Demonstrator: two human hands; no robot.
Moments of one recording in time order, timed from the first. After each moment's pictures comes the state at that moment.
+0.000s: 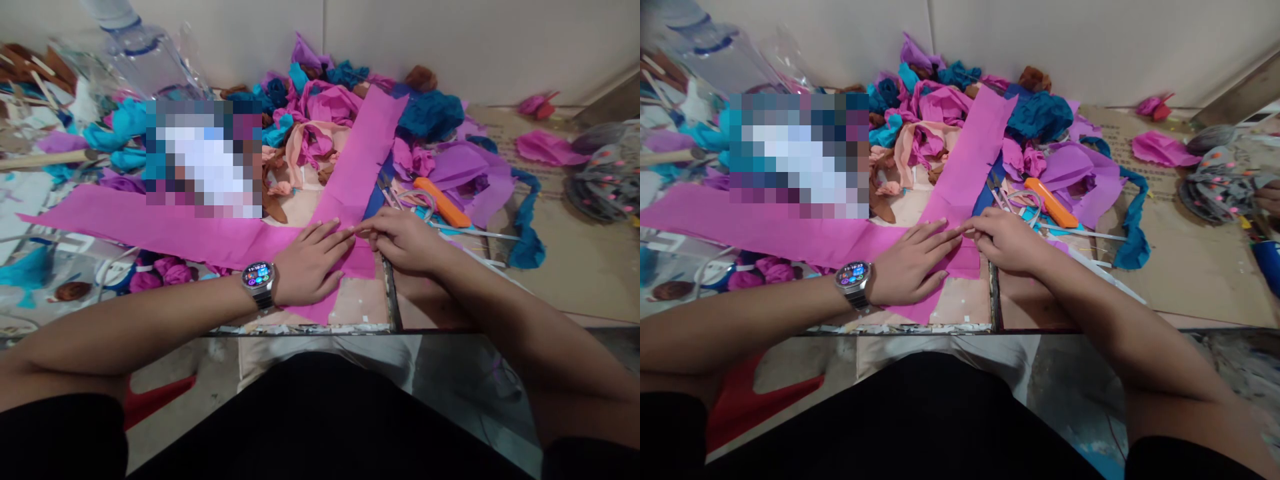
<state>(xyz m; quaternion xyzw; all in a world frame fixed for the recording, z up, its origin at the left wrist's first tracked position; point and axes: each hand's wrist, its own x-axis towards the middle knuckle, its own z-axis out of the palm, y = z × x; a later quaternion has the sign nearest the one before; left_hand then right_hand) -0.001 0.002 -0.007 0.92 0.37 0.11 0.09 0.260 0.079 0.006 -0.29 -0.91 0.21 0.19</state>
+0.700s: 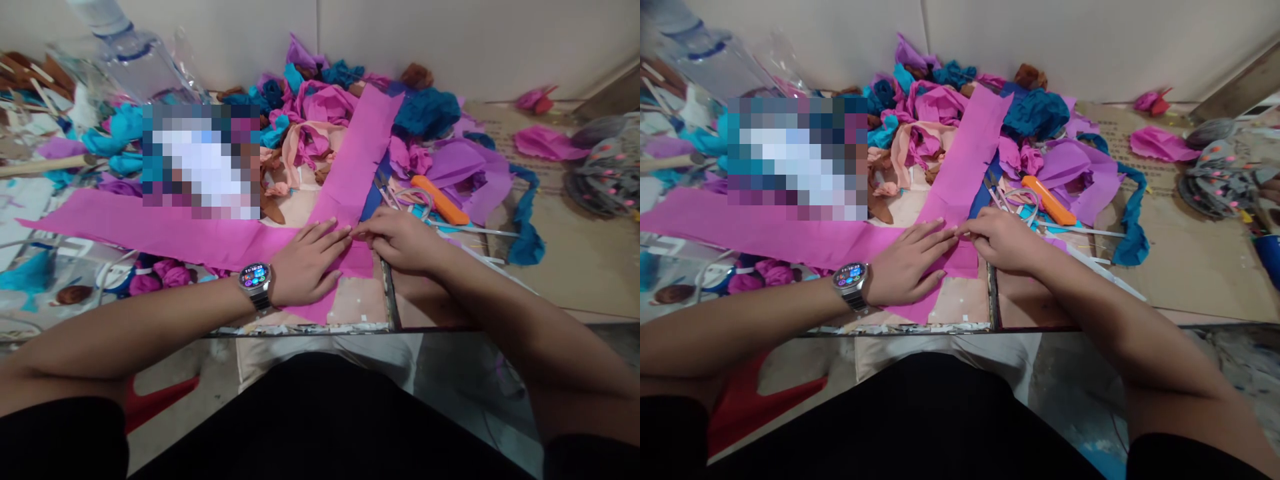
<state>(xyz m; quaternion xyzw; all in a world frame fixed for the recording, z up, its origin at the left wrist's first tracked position) -0.002 0.002 -0.009 0.91 0.37 0.13 0.10 0.260 0.077 0.011 -0.30 -0.92 0.21 0.16</state>
